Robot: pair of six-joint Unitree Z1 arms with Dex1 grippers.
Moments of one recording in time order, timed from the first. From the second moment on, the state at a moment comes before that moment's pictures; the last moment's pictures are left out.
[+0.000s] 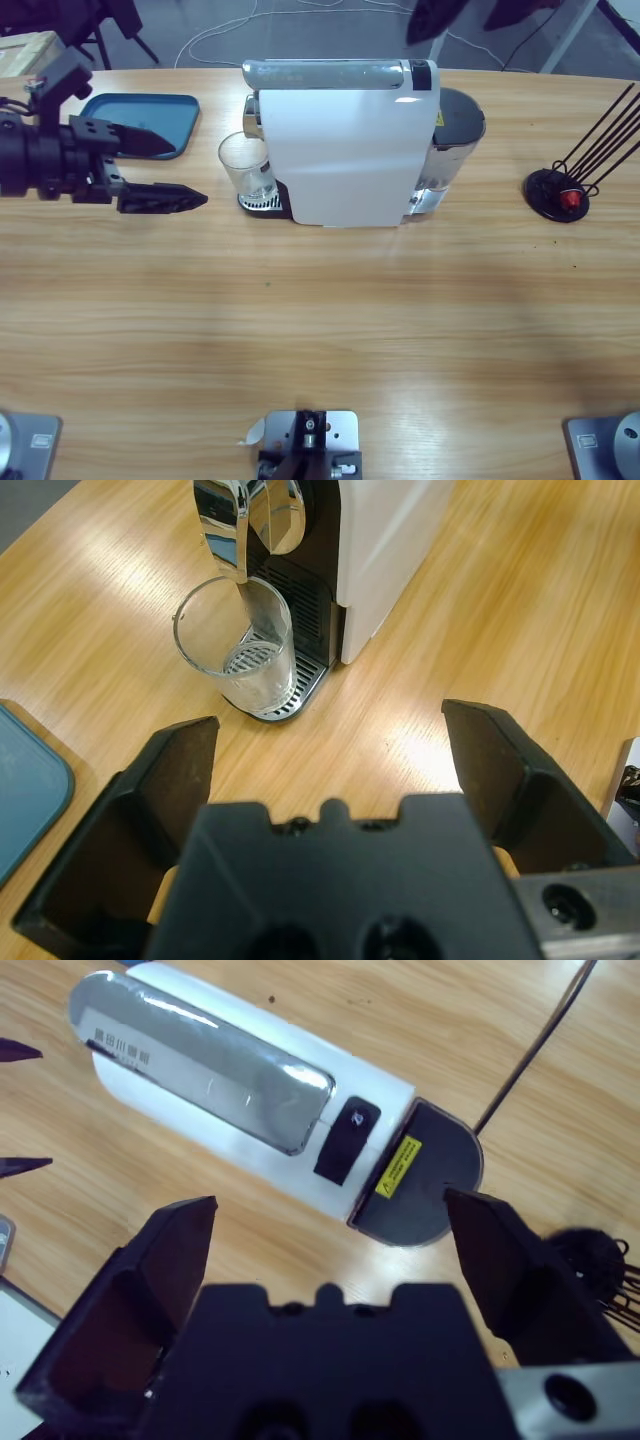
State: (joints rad) arm 0 -0.59 1.42 -0.77 0.05 -0.39 0.30; arm 1 0.62 1.79 -2.00 1.18 0.05 0.17
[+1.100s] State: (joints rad) arm 0 -0.62 1.42 -0.74 0.02 -0.38 0.25; arm 1 0.71 1.05 -0.70 0.25 0.04 0.04
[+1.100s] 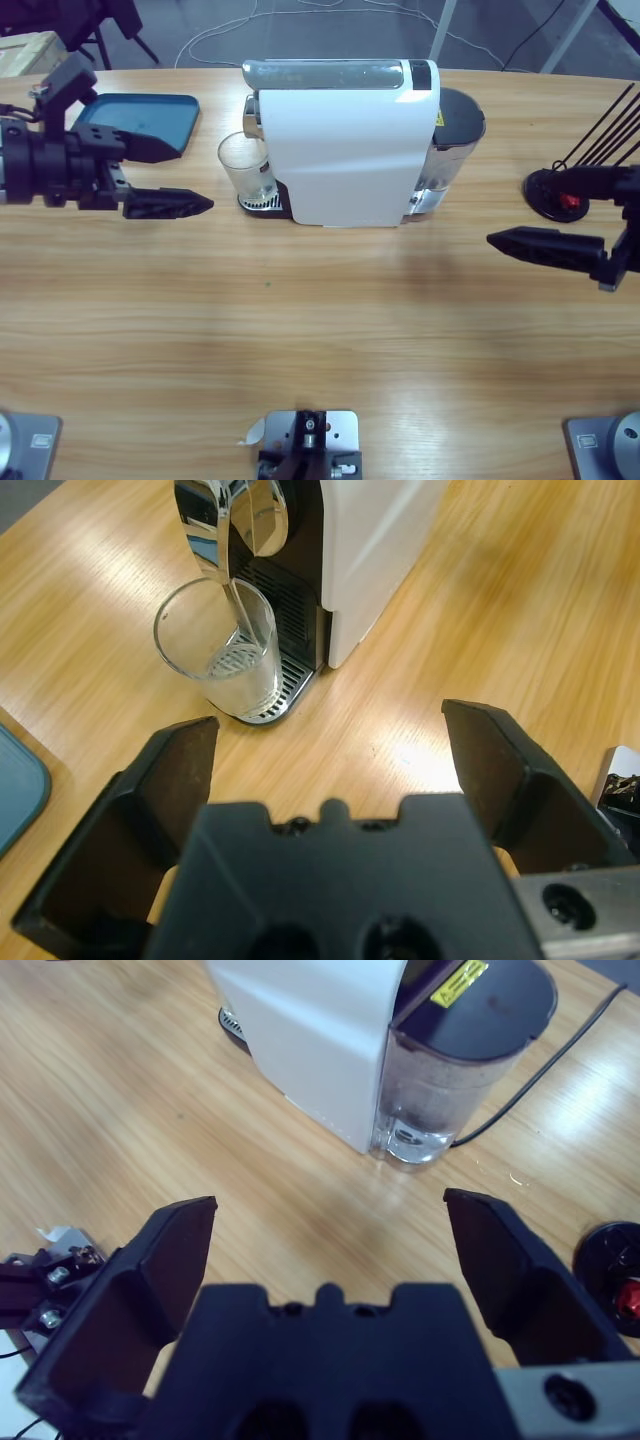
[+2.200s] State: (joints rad) arm 0 -0.62 1.36 -0.71 0.02 -0.35 0.19; arm 1 0.64 1.00 -0.68 0.32 0.07 0.04
